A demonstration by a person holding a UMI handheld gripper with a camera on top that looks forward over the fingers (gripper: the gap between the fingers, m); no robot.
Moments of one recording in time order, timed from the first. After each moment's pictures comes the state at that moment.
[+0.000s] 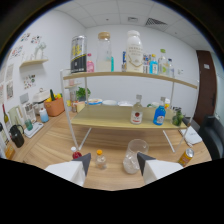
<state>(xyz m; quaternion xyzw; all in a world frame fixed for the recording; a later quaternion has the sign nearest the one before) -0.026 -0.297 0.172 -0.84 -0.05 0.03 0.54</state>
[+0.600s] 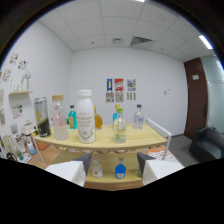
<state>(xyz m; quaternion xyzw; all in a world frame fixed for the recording) 0.102 -0.223 0.348 -0.76 0.01 0.00 0.64</state>
